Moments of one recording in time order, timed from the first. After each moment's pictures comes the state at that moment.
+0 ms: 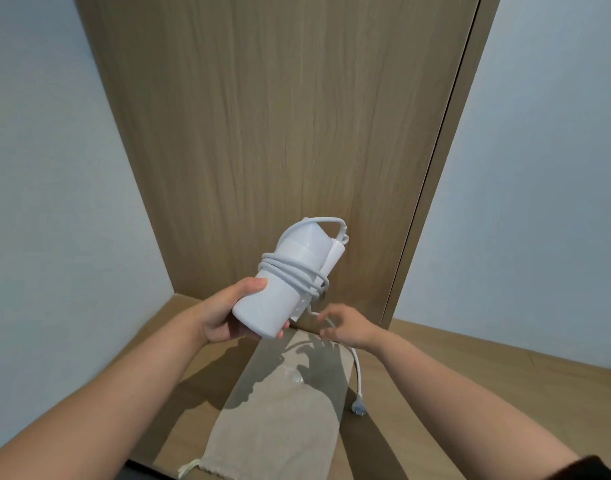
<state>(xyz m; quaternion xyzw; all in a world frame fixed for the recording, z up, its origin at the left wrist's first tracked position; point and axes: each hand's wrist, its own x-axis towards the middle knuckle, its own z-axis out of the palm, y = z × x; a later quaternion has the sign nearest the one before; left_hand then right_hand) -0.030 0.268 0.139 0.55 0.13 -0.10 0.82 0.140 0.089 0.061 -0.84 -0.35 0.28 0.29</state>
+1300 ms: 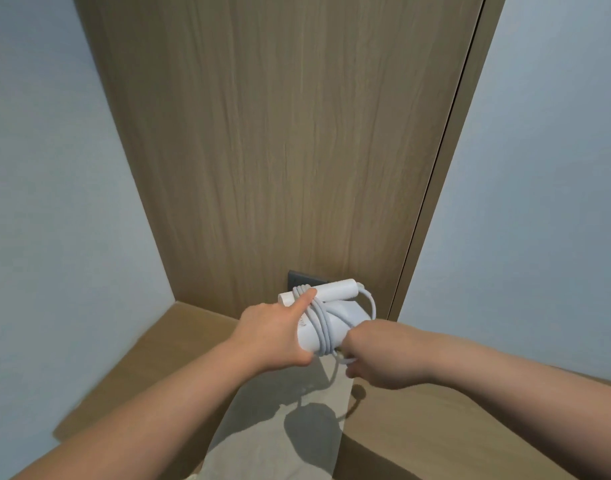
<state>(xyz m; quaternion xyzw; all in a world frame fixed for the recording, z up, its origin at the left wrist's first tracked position) -0.007 0.203 0.139 0.99 0.13 0.06 0.00 0.072 0.037 0.188 -0.81 -0.55 0.17 -0.09</state>
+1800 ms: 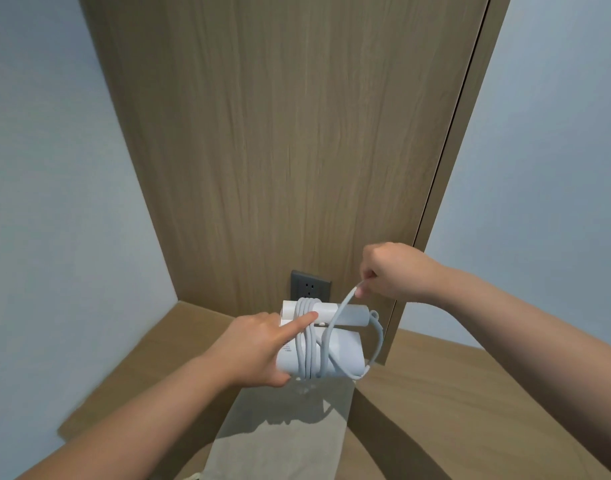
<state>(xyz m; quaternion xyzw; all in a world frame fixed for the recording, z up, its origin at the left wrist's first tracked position) -0.034 0.232 0.118 1.00 -0.01 0.07 -0.04 0.136 0.057 0.228 -0.86 -0.51 0.01 -0.01</state>
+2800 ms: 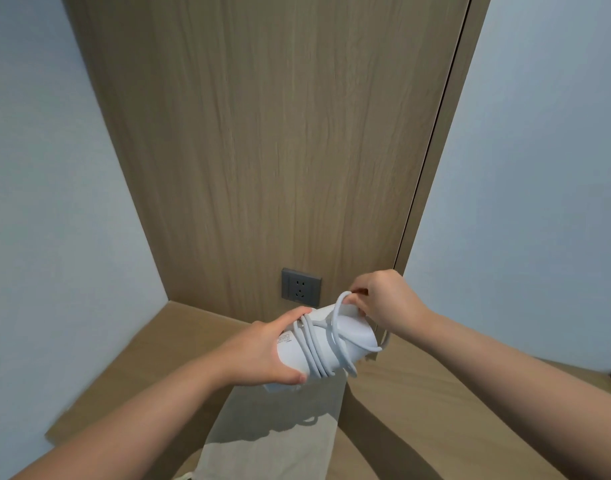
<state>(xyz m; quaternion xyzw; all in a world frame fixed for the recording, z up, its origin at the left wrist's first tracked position) -0.032 0.212 0.126 0.94 0.07 -0.03 0.32 0.124 0.043 0.171 -0.87 -0.44 -0.02 0.22</state>
